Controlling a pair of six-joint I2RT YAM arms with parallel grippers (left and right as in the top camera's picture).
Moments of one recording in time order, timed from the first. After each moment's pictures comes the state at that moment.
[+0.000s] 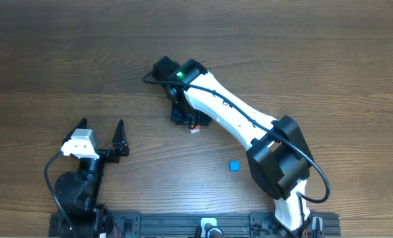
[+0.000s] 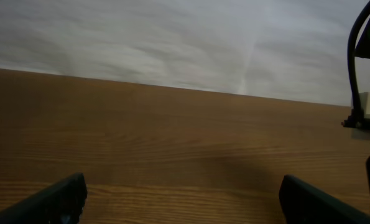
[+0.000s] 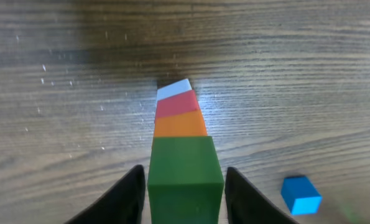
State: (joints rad) left arm 0.02 0.01 0.01 -0.07 0.11 -0.15; right arm 0.74 2.04 1.70 -1.27 0.02 0.82
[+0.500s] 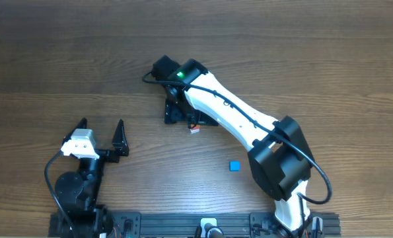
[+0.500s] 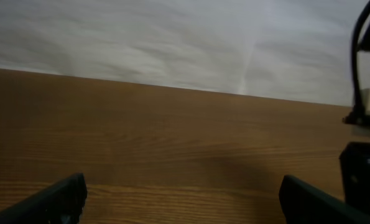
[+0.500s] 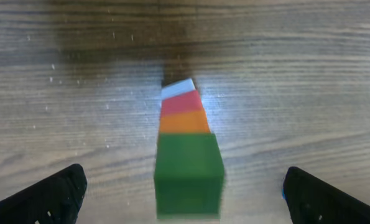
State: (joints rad) left arm 0.02 0.01 0.01 -0.07 0.11 -0.15; right arm 0.74 2.02 1.70 -1.27 0.01 0.80
